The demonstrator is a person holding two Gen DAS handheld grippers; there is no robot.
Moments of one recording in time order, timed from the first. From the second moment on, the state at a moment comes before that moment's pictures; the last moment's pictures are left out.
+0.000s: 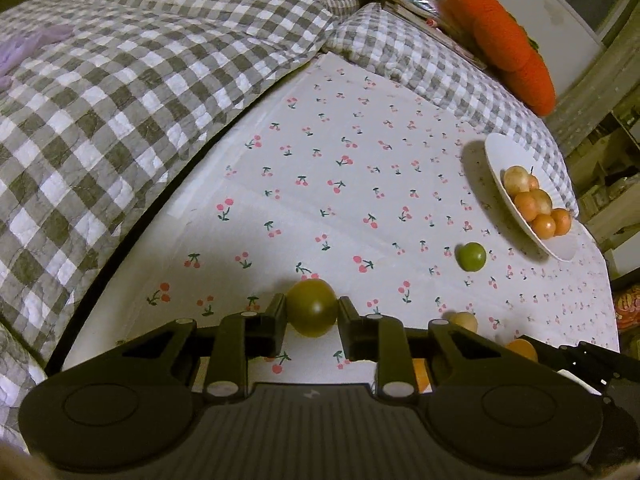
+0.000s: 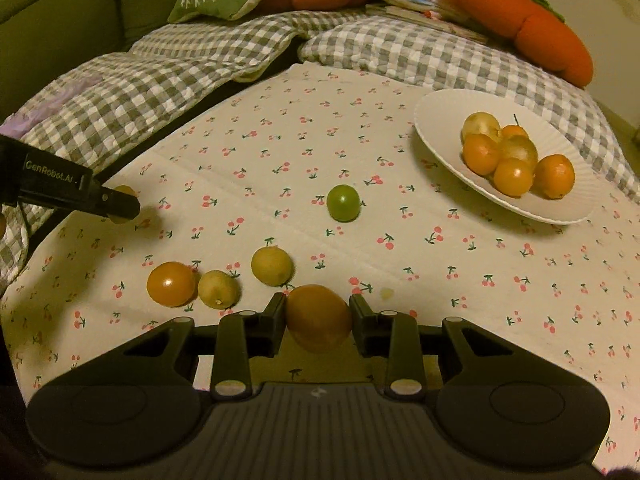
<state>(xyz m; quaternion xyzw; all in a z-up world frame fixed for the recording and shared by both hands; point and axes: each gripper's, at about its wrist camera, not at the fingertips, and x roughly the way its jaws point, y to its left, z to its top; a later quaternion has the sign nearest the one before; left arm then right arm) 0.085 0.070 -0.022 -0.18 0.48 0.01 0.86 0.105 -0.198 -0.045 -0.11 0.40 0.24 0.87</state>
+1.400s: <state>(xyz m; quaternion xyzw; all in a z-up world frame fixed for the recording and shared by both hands) 0.114 -0.076 0.048 -0.12 0.41 -0.13 0.89 0.135 -0.339 0.041 0.17 0.31 0.15 0.92</state>
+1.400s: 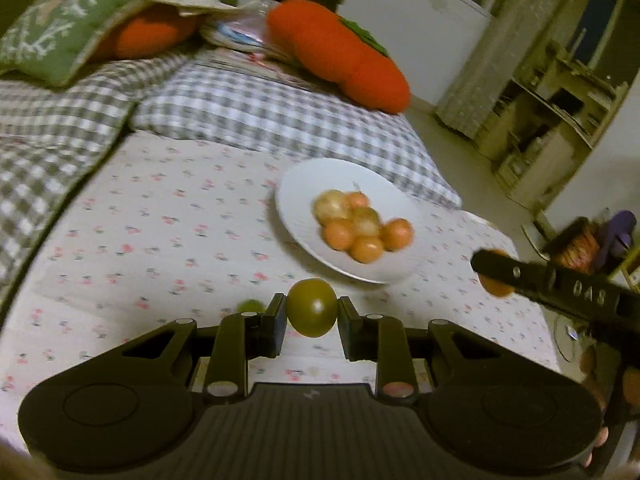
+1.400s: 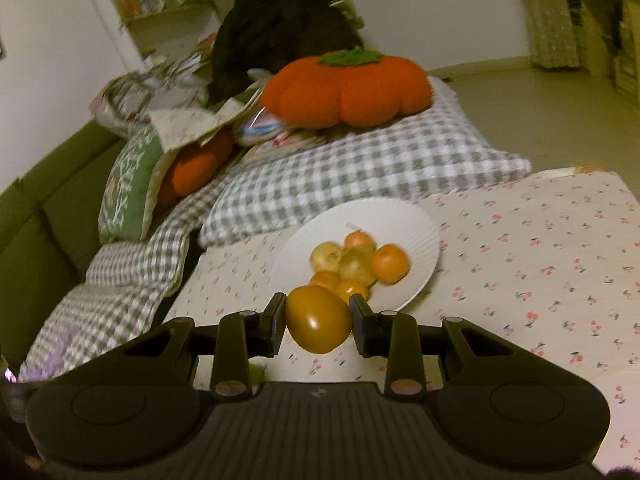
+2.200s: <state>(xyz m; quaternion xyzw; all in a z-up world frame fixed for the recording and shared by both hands) 0.202 -0.117 0.019 -0.10 0.42 -0.11 0.90 0.196 -0.380 0.007 0.16 0.34 0.07 0.92</state>
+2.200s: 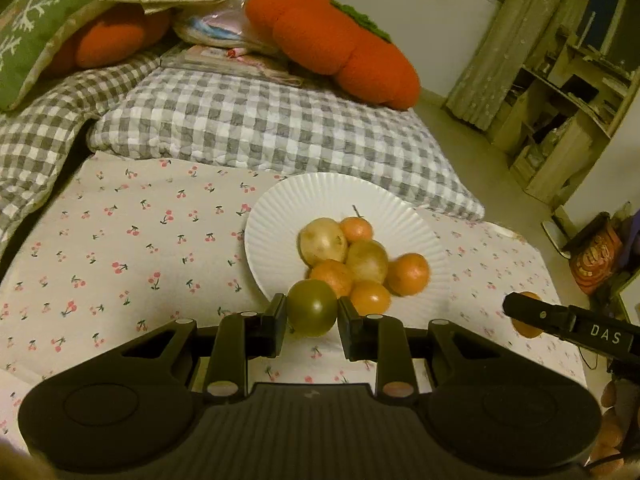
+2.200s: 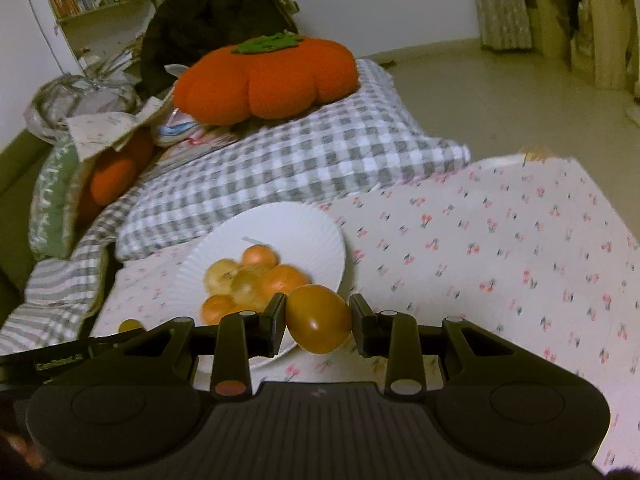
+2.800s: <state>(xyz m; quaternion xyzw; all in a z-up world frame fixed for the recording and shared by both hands) 0.261 -0.120 -0.017 -0.11 0.42 -0.11 0.89 0.266 -0.373 -0.028 0.18 0.33 0.09 0.92</state>
